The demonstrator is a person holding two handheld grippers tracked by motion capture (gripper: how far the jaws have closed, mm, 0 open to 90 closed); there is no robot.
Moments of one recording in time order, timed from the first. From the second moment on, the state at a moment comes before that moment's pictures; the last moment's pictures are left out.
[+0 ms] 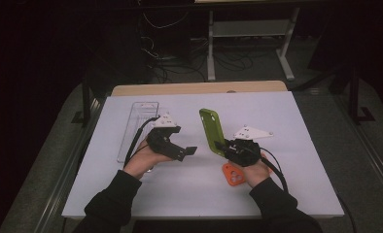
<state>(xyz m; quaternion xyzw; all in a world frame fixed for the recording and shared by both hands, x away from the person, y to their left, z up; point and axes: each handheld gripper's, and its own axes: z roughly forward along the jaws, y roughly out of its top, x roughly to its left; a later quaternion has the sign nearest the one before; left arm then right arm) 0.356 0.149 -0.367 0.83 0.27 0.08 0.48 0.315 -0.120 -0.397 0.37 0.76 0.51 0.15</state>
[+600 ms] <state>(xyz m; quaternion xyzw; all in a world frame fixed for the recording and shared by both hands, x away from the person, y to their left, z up) 0.360 0.140 -0.364 0.81 0.27 0.07 0.51 0.310 -0.100 -0.403 0.35 0.77 0.52 0.13</state>
